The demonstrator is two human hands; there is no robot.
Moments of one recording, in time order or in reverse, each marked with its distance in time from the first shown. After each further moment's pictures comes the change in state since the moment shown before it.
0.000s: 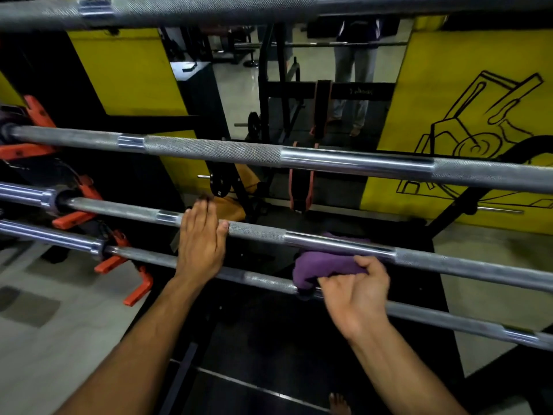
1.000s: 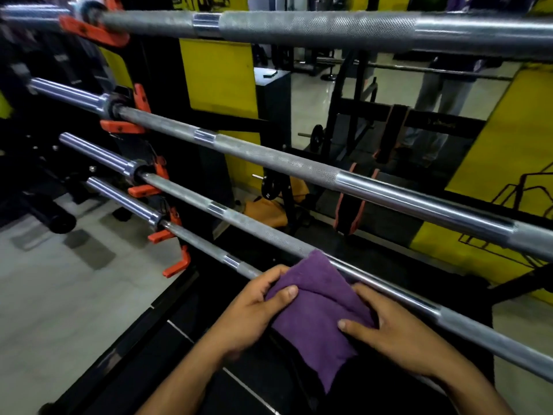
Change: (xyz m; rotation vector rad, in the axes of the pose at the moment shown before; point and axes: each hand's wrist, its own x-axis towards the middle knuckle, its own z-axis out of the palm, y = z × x) left_hand -0.078 0.110 -0.095 -1.414 -0.433 -0.433; right_hand 0.004 -0.069 0.016 -1.908 -0.818 0.051
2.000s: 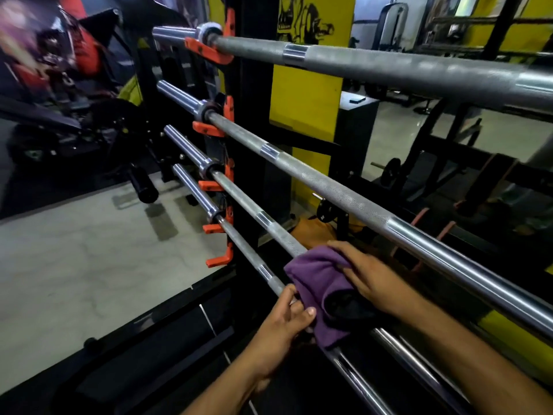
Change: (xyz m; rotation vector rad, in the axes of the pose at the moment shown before) left_hand 0.020 -0.013 0.040 -0.372 0.453 -0.083; right_hand 0.152 -0.035 -0.038 -0.458 -0.154 -0.486
